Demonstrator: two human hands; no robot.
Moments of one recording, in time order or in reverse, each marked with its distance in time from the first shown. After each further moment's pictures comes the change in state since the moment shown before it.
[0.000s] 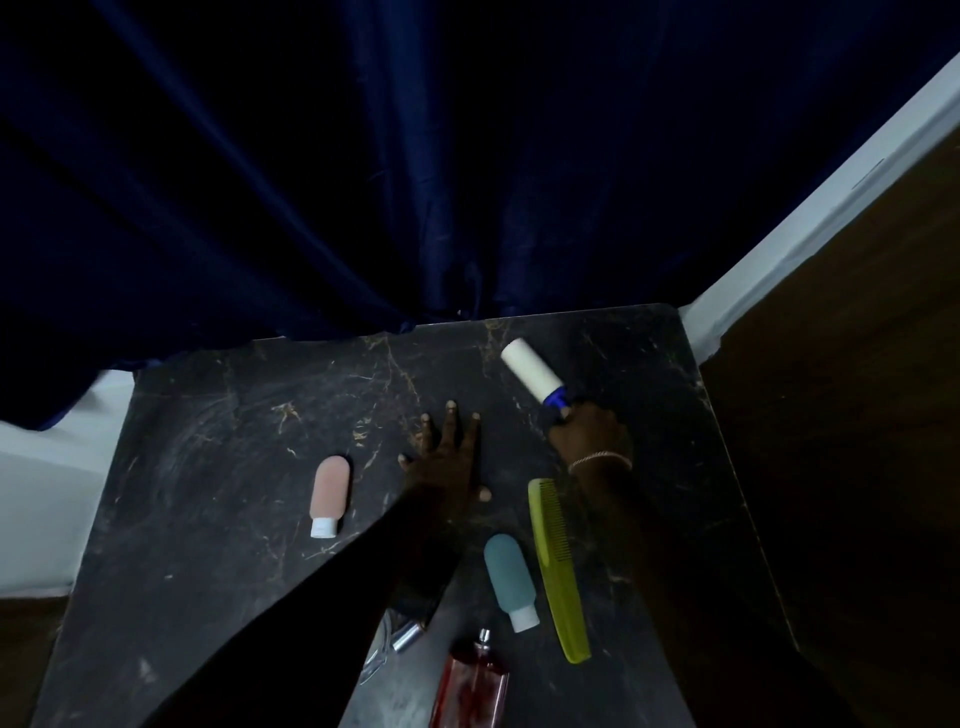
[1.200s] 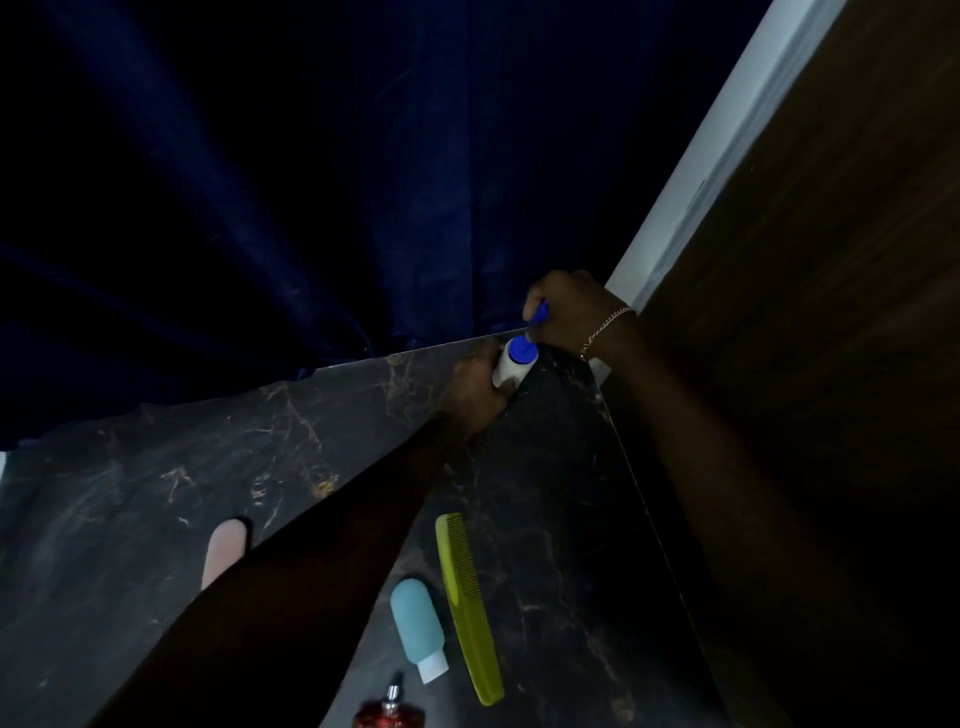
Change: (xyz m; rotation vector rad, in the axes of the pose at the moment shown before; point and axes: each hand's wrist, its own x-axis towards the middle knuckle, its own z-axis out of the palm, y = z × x) left_hand 0.088 0.183 -0.083 -0.477 0.413 0.373; right_hand 0.092 0.001 -0.215 -0.009 -0.061 -0.560
